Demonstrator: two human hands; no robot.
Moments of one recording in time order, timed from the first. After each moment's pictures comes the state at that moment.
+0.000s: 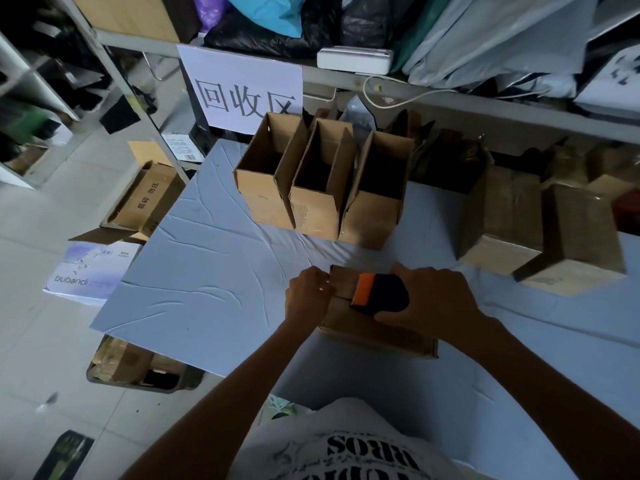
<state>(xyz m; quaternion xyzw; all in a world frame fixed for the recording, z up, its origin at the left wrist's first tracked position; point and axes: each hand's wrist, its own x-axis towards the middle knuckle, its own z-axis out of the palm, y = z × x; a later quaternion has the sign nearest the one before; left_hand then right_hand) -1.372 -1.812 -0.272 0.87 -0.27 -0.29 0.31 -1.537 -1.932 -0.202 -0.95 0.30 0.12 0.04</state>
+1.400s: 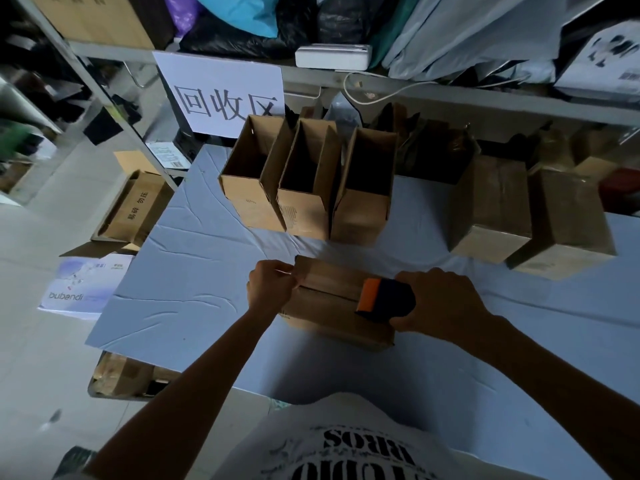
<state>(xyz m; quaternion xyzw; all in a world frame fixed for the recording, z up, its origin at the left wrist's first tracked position) -1.327 -1.805 -0.264 0.88 -0.18 -0.28 0.33 -1.555 -1.930 -0.196 -0.92 0.35 0.14 0.12</state>
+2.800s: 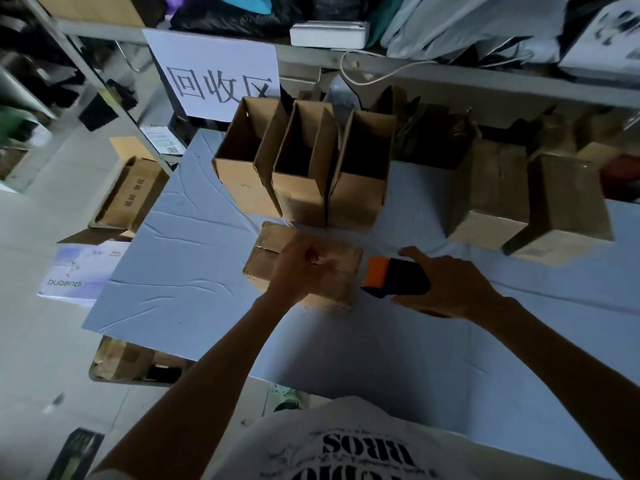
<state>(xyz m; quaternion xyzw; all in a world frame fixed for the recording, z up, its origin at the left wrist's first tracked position) -1.356 -1.826 -0.281 0.82 -0.43 -0.23 0.31 -1.585 -1.965 -0.236 -0.93 0.31 0.08 0.17</state>
